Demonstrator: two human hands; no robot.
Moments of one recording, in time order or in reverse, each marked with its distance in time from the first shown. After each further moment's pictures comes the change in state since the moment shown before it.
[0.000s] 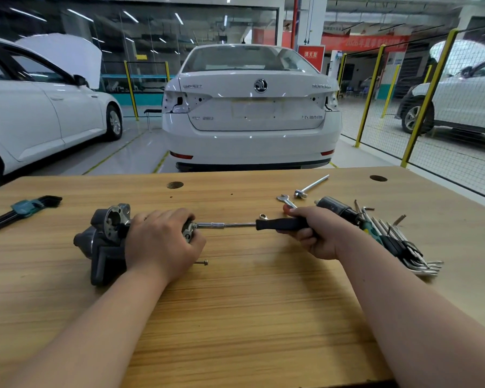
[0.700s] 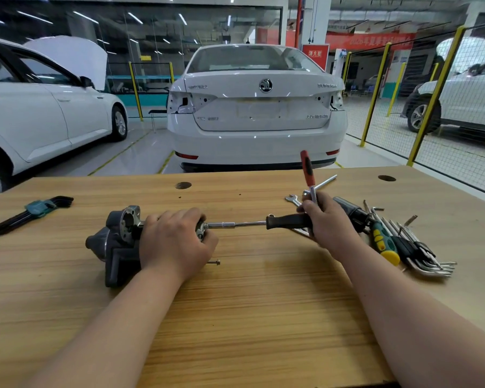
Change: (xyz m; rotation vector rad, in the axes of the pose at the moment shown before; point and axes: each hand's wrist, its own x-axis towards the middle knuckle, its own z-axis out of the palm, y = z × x) left_hand 0.002 -0.003 0.005 0.025 -0.005 0.008; right_hand 0.006 0.017 0.005 -0.492 0.305 -0.652
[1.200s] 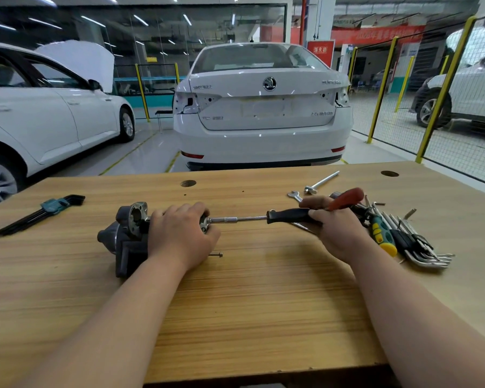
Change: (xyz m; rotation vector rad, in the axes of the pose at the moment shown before) left_hand 0.004 -0.001 -0.004 0.033 -0.149 -0.032; right_hand -0.012 0.006 -0.011 0.410 -0.073 0.151
